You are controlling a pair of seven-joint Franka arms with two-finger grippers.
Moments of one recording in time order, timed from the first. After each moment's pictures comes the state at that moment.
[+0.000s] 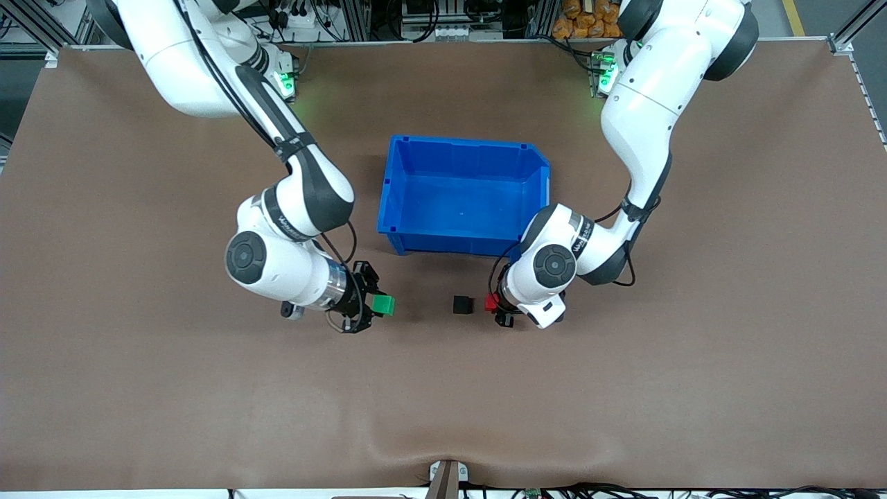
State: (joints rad) left arm -0.40 0.89 -0.19 -1.40 -0.03 2.32 -1.98; right arm 0.35 0.70 0.15 -1.38 0.30 2.21 2.02
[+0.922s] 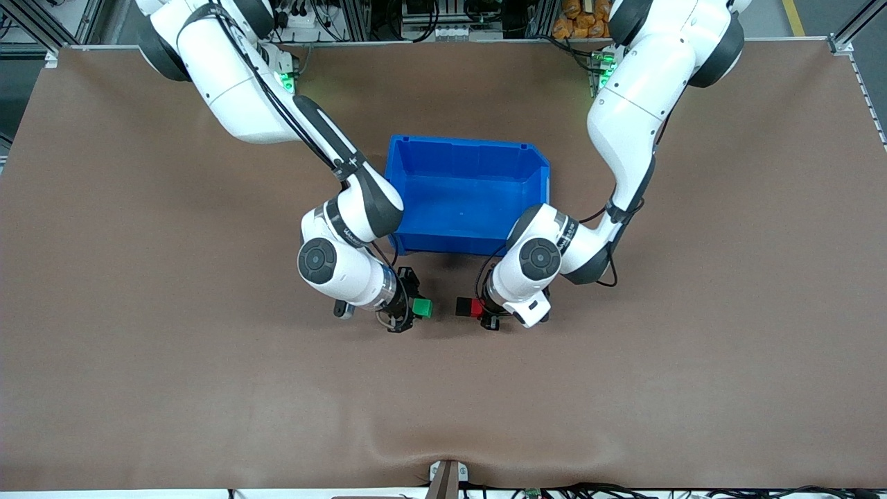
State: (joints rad) left arm -0.44 0.93 -0.19 -1.36 -0.03 2.40 -2.03; right arm 0.46 0.87 0.13 -1.30 0.30 2.35 2.09
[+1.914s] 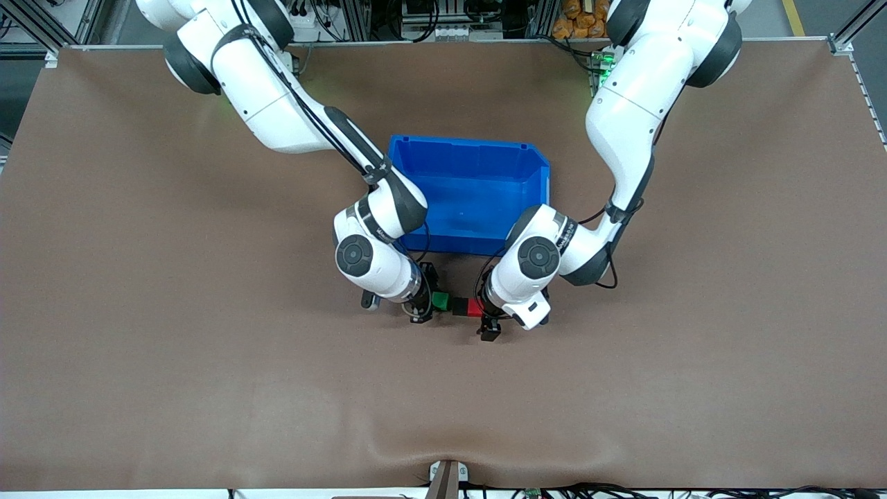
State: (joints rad) left arm -0.44 0.91 -0.17 -1.33 -0.02 2.39 -2.04; right arm 0.53 0.97 0.12 -1.30 0.29 2.47 2.14
